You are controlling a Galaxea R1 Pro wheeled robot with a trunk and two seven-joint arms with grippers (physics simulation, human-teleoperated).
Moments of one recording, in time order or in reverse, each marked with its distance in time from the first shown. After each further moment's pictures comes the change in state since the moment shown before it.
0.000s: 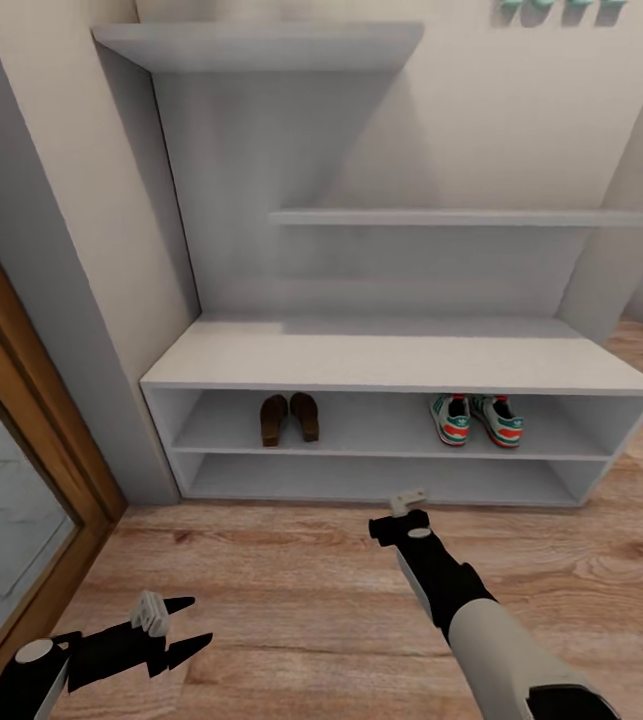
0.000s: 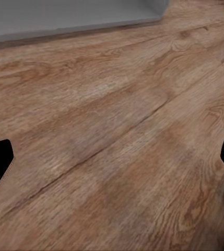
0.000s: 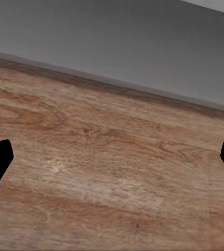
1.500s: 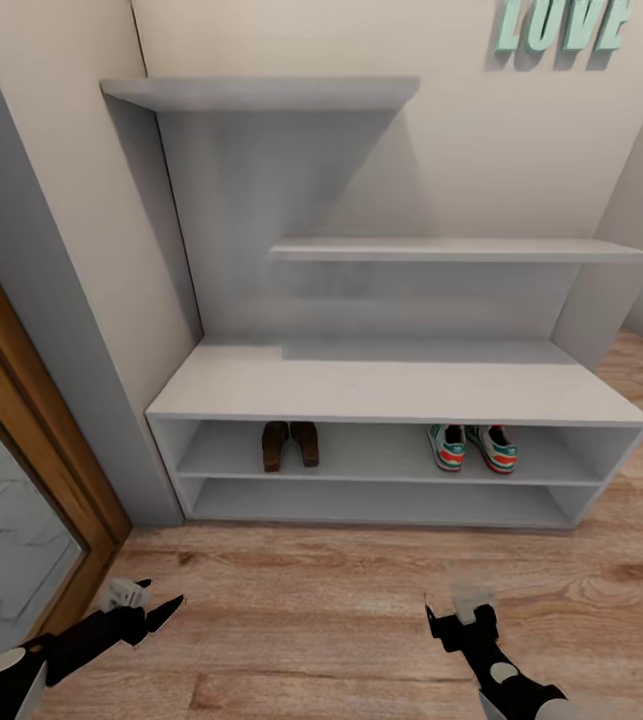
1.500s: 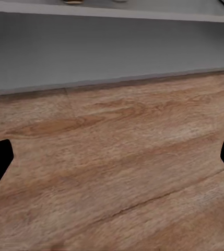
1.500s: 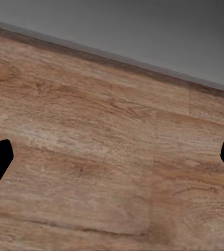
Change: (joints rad) left arm 0.002 0.000 0.155 0.009 -0.009 -0.002 0.284; right arm 0.131 -0.203 -0.001 0.441 -0.009 -0.644 0.003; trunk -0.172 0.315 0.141
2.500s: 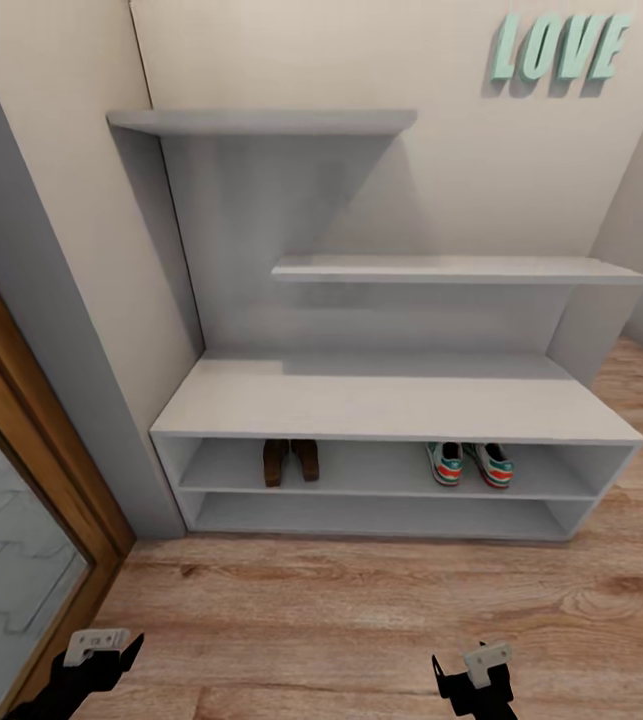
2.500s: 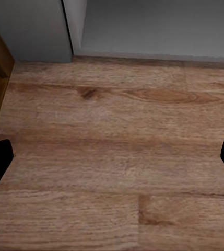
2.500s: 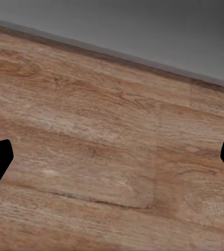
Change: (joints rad) left arm 0.101 -0.033 0.004 0.089 0.009 -0.095 0.530; right arm 0.148 -0.003 -0.001 0.001 -0.002 -0.171 -0.001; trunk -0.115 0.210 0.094
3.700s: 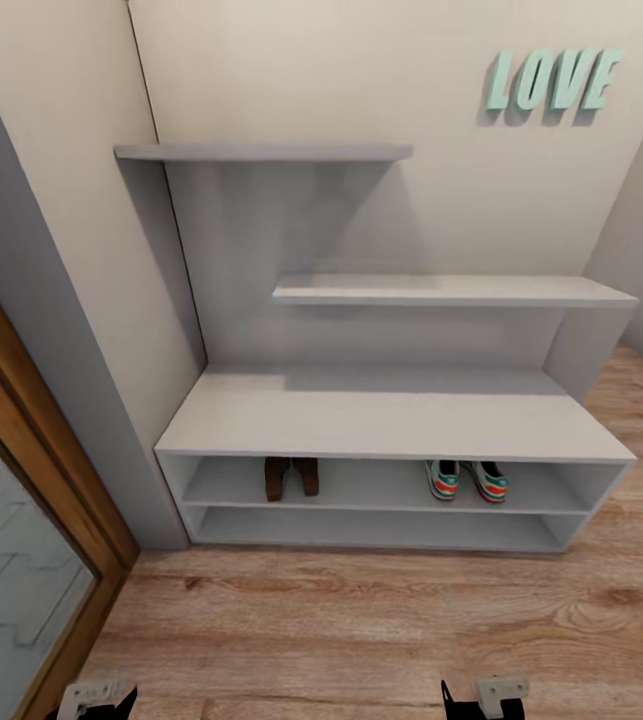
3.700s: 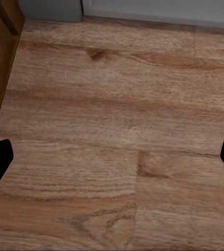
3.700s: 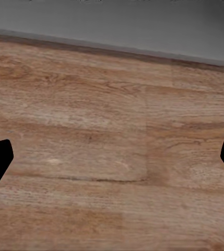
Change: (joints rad) left arm 0.004 -0.001 -0.010 0.216 -0.007 -0.083 0.077; right arm 0.056 0.009 0.001 0.003 -0.135 0.001 -0.003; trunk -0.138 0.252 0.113
